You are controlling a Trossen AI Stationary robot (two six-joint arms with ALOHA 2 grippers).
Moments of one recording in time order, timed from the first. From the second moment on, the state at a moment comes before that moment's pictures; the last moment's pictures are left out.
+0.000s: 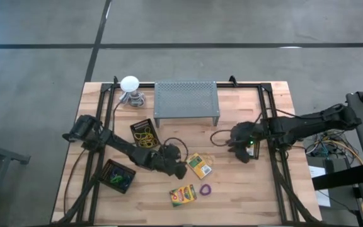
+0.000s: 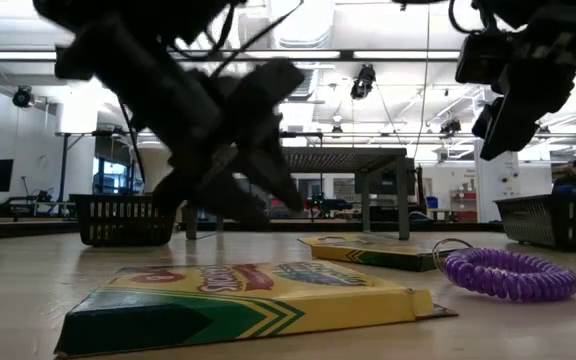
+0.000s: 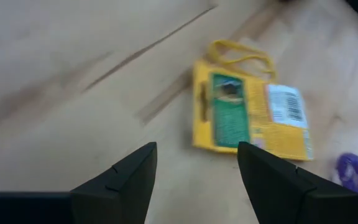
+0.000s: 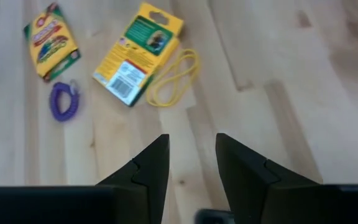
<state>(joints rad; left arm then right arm) -0.34 1.89 0.95 0.08 -0.45 -1.03 0.08 0.95 0.56 -0.50 -0.11 0.45</state>
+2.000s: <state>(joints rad) -0.26 1.88 1.01 0.32 -0.28 -0.51 0.12 0.99 0.59 -0.28 -0.11 0.38</state>
